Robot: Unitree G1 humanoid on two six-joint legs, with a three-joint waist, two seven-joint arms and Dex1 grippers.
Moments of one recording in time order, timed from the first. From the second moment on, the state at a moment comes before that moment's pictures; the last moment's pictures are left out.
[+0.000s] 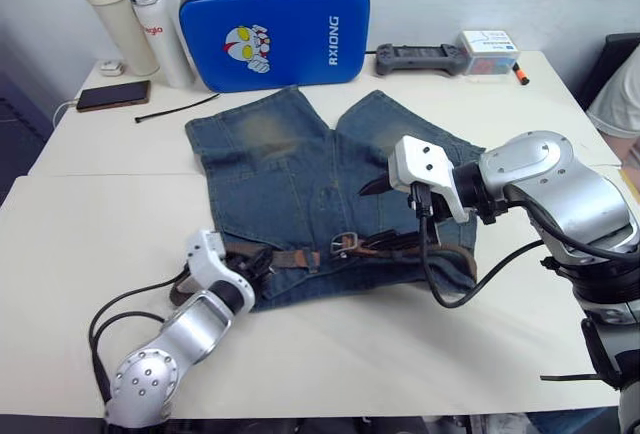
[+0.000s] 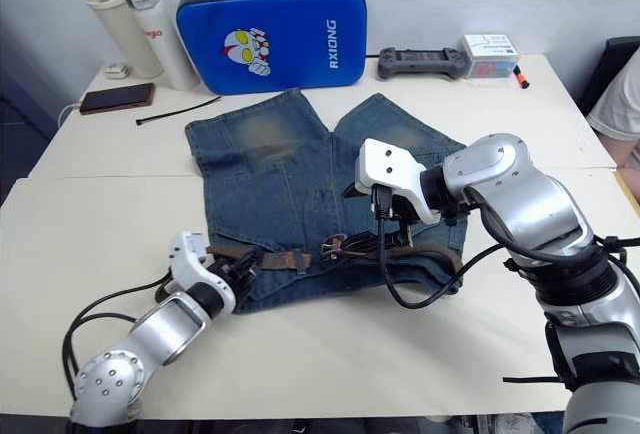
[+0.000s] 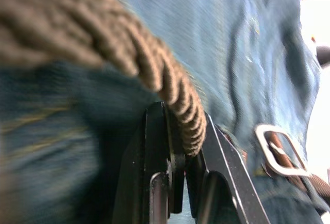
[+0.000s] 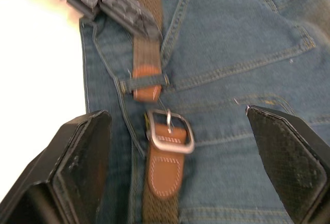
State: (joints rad) left arm -0.02 0.33 -0.03 -0.49 -1.48 0.67 0.69; right arm -0.85 -0.81 0.30 -0.29 0.34 0.77 1.24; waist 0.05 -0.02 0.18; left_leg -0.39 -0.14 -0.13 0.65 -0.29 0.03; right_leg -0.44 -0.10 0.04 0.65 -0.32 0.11
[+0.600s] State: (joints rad) left arm -0.21 0.33 -0.07 -0.34 -1.64 0.87 0.73; right arm -0.61 -0.87 0.44 -0.45 0.13 0.55 1.12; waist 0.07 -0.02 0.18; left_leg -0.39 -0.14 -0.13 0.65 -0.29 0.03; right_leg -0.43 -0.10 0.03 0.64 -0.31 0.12
